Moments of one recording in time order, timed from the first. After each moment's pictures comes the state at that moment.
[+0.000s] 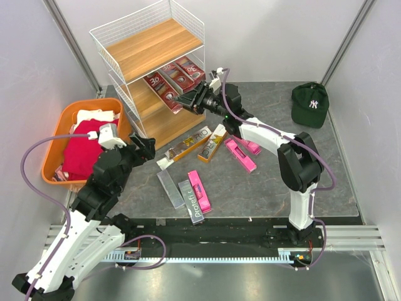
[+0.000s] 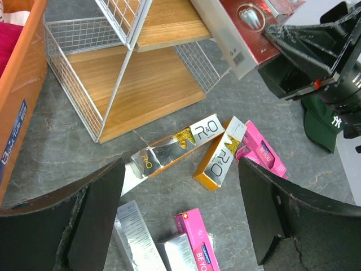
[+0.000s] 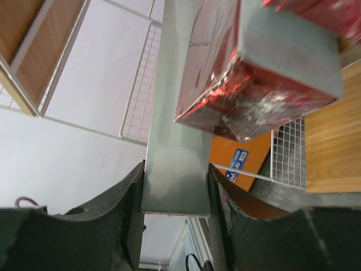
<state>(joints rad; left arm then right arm) -0.52 0.58 0.79 -0.42 -0.42 -0.59 0.59 1.97 1.49 0.51 -0.46 1.17</state>
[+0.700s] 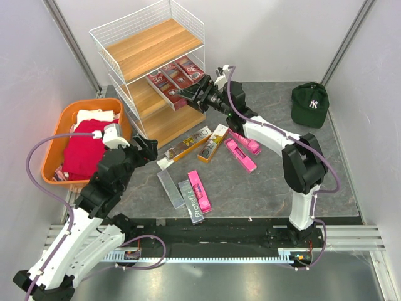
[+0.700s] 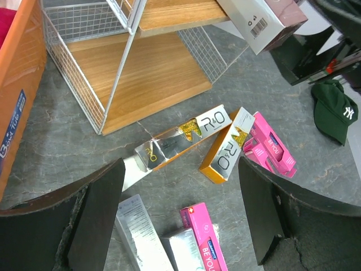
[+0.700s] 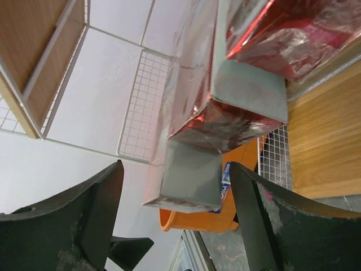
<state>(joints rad) -0.52 0.60 0.76 -0.42 -0.41 -0.59 0.57 1.94 1.50 0.46 -0.38 1.16</state>
